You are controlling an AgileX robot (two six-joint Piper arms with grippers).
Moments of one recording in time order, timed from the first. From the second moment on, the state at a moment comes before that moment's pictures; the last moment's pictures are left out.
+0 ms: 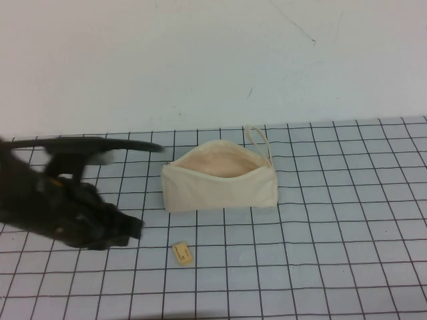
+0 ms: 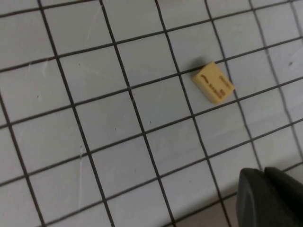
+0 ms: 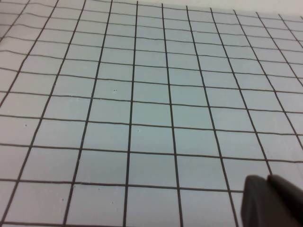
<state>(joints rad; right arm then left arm) -0.03 -0.01 0.02 -0.02 0.43 -0.10 -0.21 1.42 -0.95 -0.45 0.76 0.29</state>
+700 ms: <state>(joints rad) -0.03 -0.01 0.02 -0.02 0.43 -0.10 -0.49 1.90 -1.26 -0.01 0.67 0.11</state>
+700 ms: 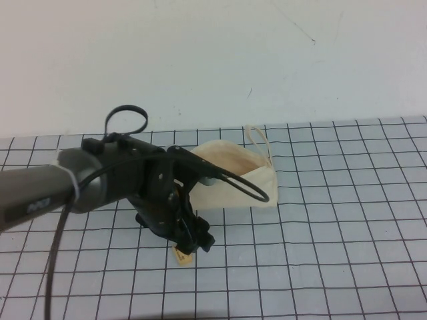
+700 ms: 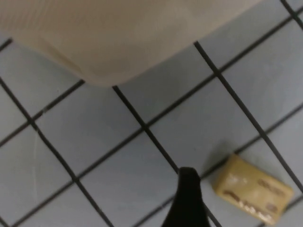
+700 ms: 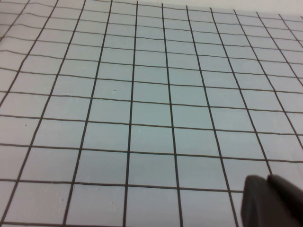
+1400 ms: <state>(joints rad) -0.03 -0.01 0.02 -0.02 0.43 -0.10 -0.49 1.99 -1.29 0.02 0.74 0.11</state>
